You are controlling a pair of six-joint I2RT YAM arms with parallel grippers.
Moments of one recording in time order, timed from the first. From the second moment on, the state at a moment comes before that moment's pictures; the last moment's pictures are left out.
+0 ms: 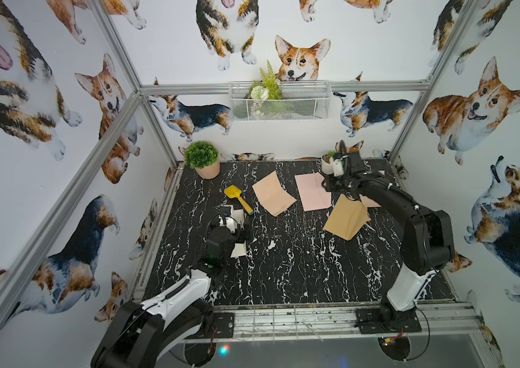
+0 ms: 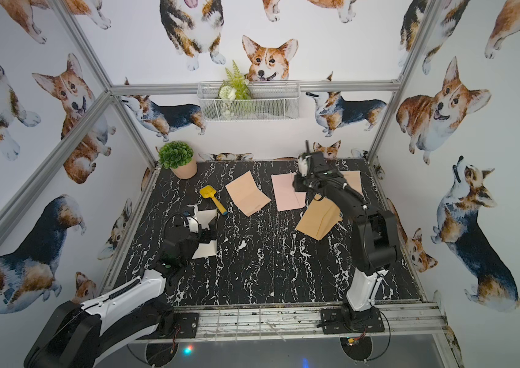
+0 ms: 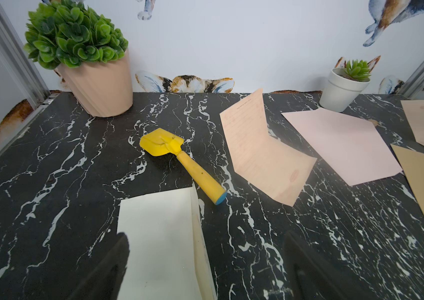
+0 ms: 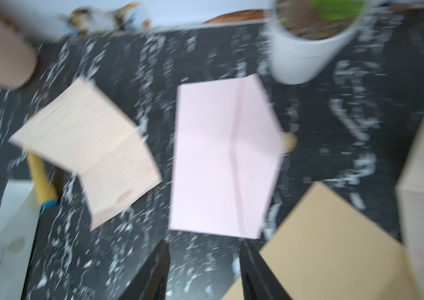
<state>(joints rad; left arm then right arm) -0.45 1.02 0.28 0.45 -0.29 -0.18 0.43 1.76 1.42 -0.52 -0.10 0.21</state>
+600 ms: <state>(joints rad) -0.43 0.97 0.34 0.24 -0.50 -0.29 1.11 1.94 1.31 -0.20 0.18 0.34</state>
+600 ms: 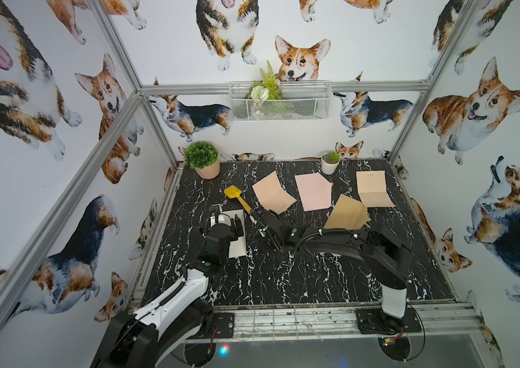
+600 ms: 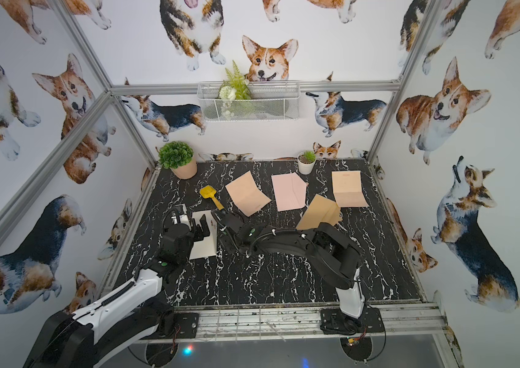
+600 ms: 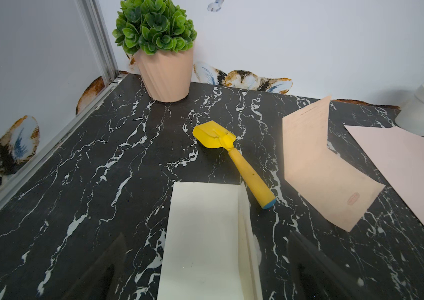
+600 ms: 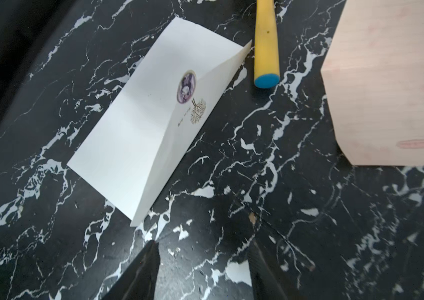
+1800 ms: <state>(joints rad) -0.41 0.93 0.34 0.17 -0.55 -0.32 1.12 2.20 1.38 0.08 0.27 0.39</state>
